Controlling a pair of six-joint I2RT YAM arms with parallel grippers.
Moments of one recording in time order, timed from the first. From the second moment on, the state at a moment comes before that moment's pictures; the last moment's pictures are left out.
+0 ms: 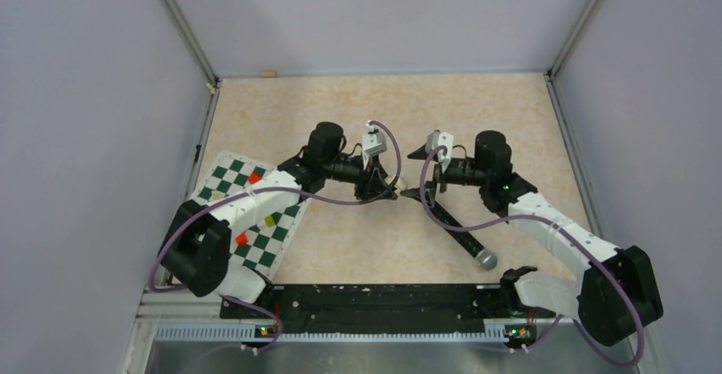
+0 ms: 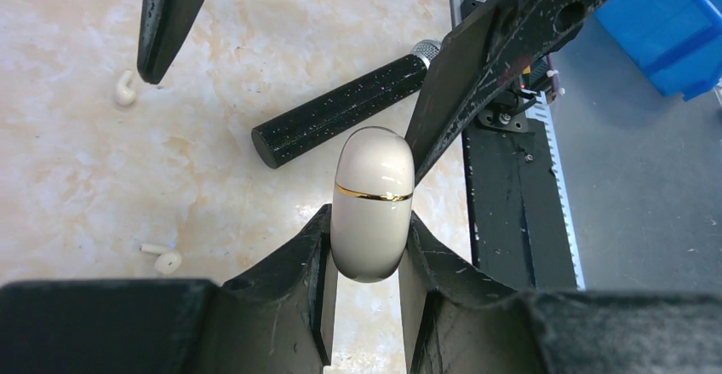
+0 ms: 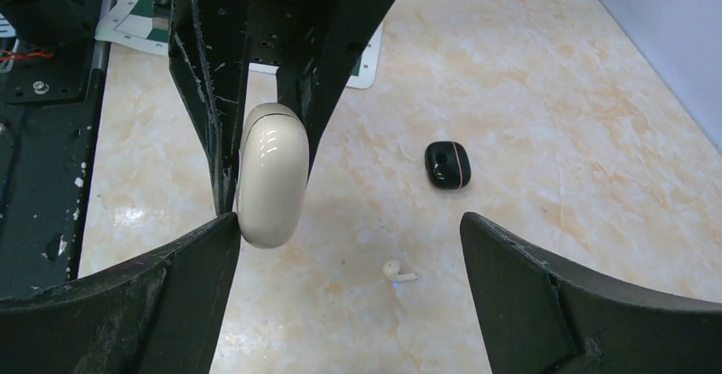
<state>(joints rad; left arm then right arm) -0.62 1.45 0.93 0.07 0.98 0.04 0.44 1.13 0.68 0.17 -0.87 -0.38</state>
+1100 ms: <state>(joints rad) -0.63 1.45 0.93 0.05 0.96 0.08 0.36 1.11 0.67 0.26 -0.81 -0.26</state>
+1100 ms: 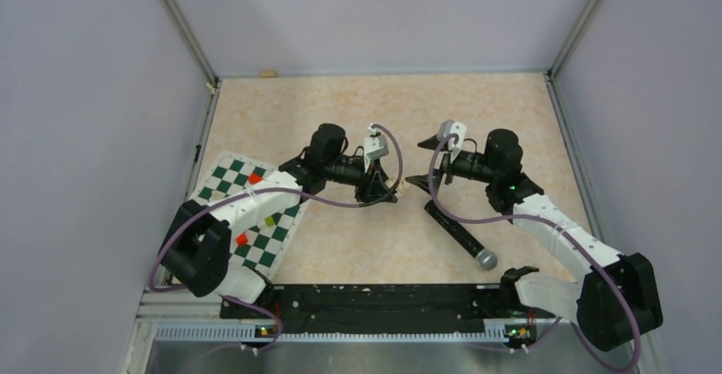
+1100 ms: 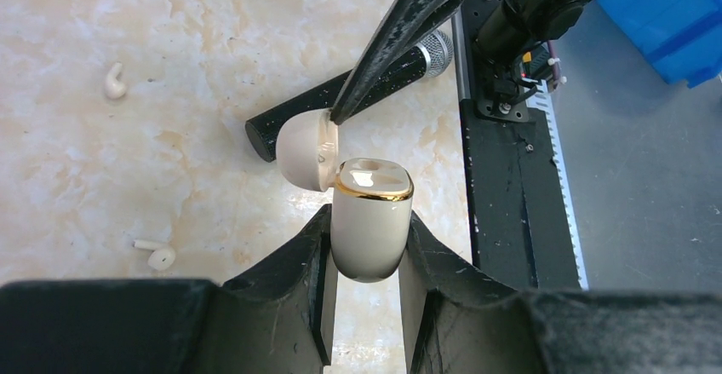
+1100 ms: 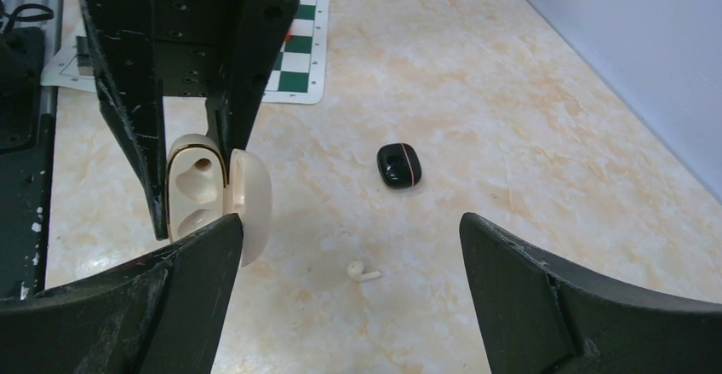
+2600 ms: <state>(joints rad) -0.63 1.46 0.93 -0.07 0.99 0.15 0.25 1.81 1.19 -0.25 -0.25 -0.92</state>
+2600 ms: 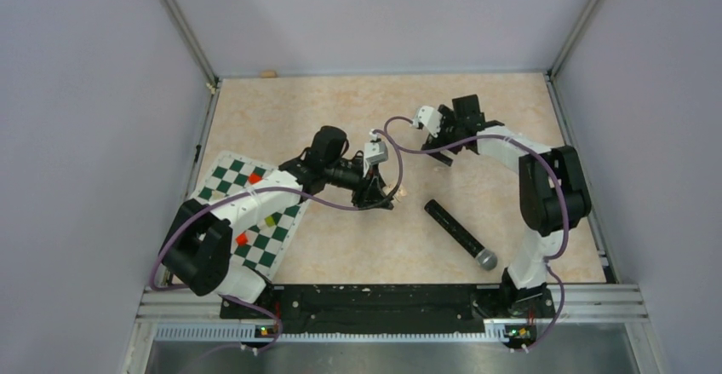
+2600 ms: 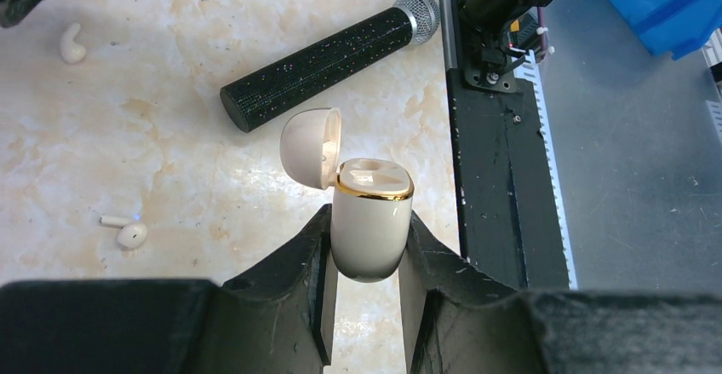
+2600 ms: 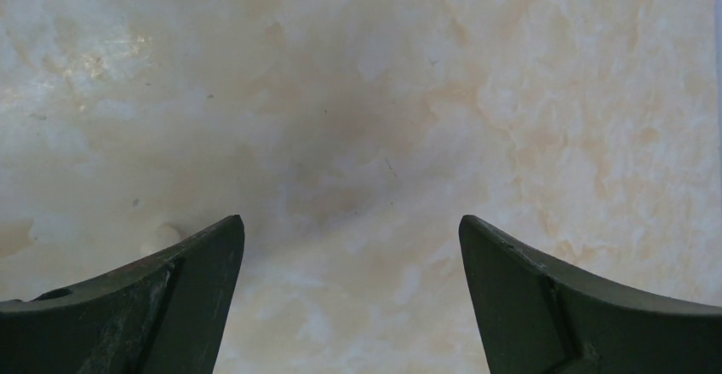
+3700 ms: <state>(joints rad) -0.63 1.43 0.93 -0.03 1.01 0.12 0.30 1.78 1.09 -0.26 -0.13 -0.90</state>
